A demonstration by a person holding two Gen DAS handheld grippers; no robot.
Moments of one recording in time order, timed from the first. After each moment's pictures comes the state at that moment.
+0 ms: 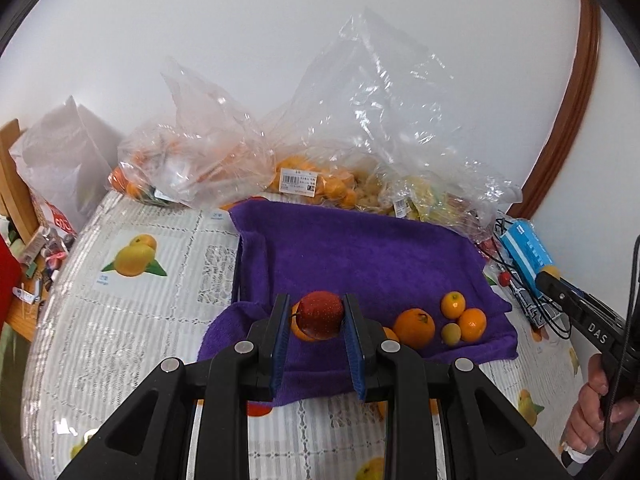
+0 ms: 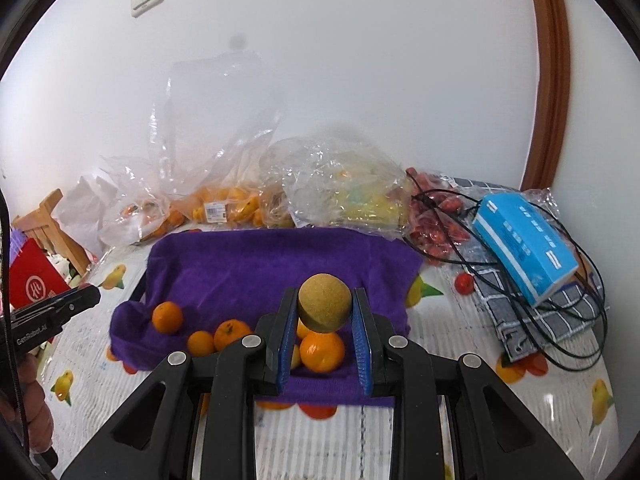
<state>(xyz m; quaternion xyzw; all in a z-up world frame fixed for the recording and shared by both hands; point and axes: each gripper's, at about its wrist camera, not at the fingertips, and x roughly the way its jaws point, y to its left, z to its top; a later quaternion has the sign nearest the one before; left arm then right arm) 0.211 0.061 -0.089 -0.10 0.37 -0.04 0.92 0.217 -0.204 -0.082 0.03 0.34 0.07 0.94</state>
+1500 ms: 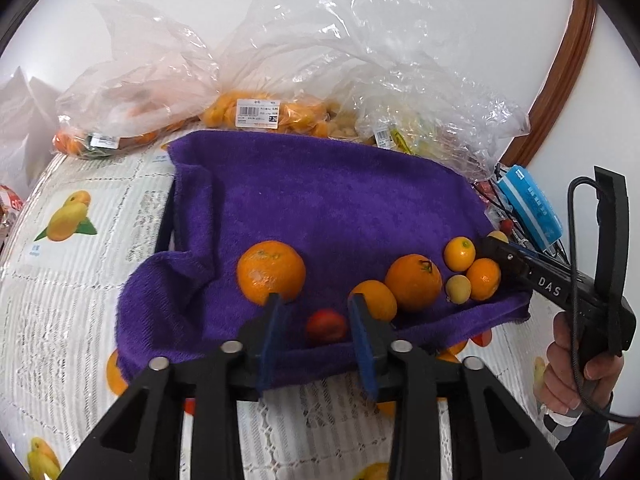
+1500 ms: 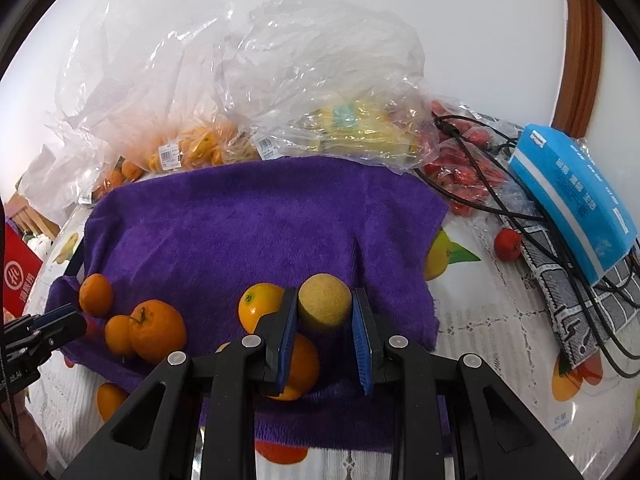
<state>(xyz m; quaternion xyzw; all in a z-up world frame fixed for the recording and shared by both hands) 0.233 0.032 -0.144 -0.08 0.44 -0.09 0.89 0.279 -0.209 -0.165 0.03 0.42 0.07 0.90</state>
